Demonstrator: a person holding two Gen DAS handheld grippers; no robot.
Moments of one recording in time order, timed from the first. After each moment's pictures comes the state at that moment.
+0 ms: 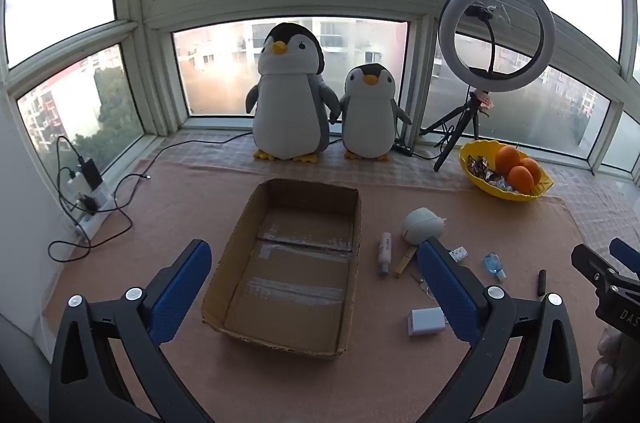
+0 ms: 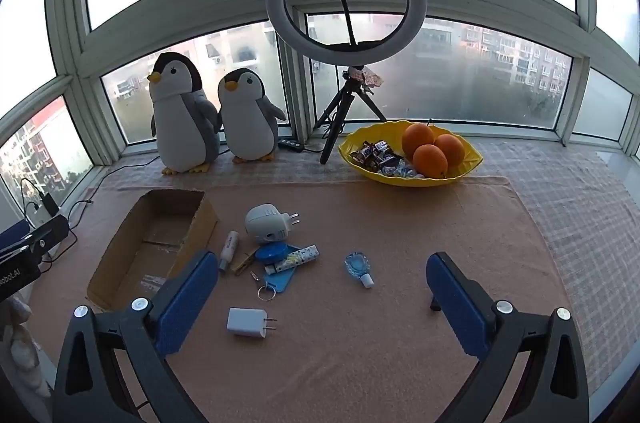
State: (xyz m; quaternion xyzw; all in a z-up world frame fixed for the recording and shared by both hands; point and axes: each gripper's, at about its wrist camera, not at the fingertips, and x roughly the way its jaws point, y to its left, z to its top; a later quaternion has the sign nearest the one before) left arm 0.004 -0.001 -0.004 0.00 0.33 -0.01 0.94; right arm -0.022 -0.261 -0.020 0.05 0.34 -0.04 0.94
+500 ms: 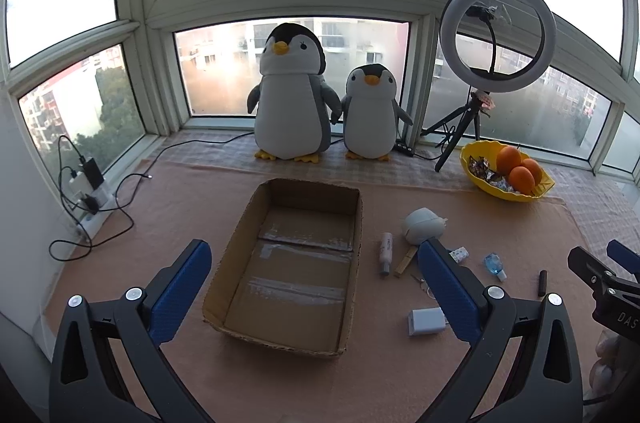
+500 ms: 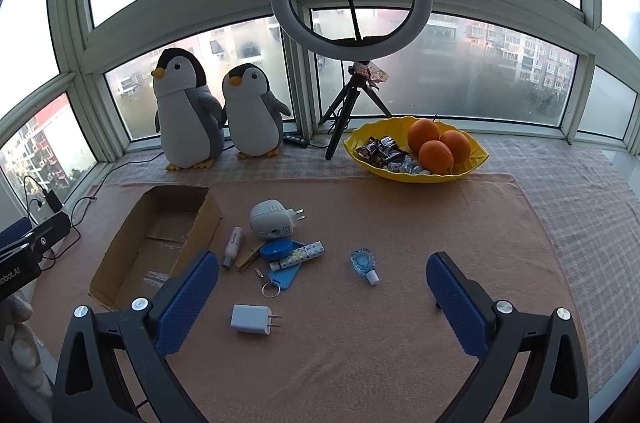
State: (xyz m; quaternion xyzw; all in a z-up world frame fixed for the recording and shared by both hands) left arm 0.001 0.000 -0.006 0.00 0.33 -0.01 0.94; right arm -0.021 -0.256 -0.022 0.05 0.35 -0.03 0.94
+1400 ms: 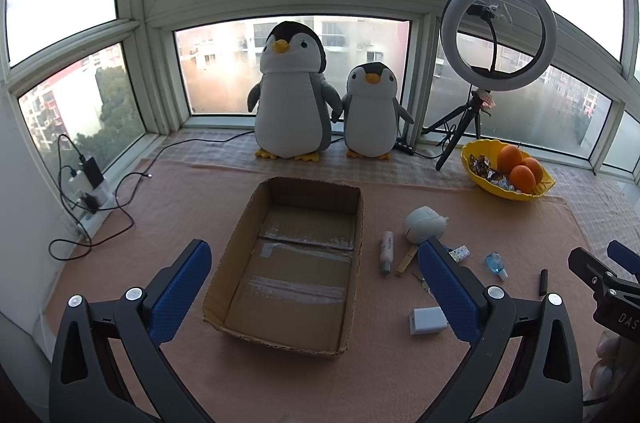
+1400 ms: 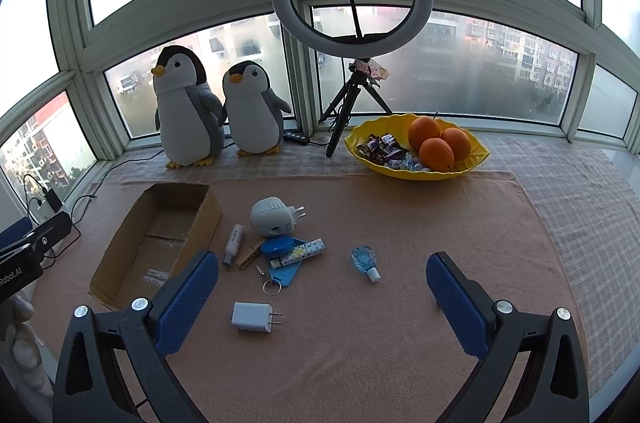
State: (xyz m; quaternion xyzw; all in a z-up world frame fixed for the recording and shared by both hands) left arm 0.001 0.000 -0.009 0.00 0.33 -0.01 0.94; right arm -0.021 -0.254 -0.022 0.05 0.35 -0.03 0.93
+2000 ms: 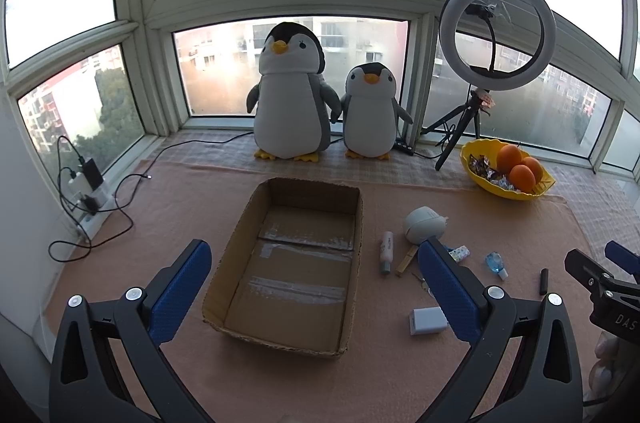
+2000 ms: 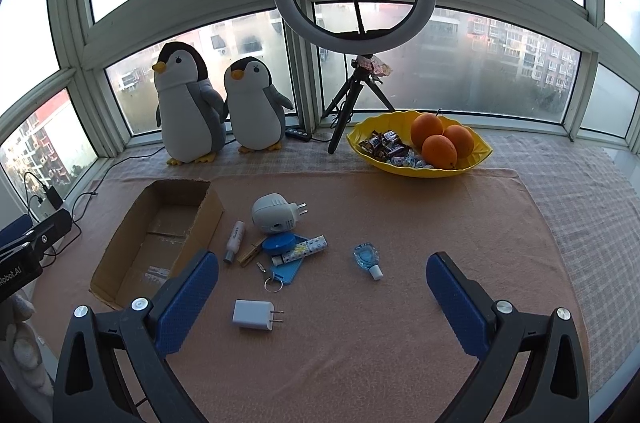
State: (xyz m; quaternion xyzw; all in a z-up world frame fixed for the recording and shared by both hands) left arm 0.001 0.000 -0.010 0.00 0.33 -0.01 0.94; right arm -0.019 -0.251 -0.025 0.05 0.36 -0.03 0.93
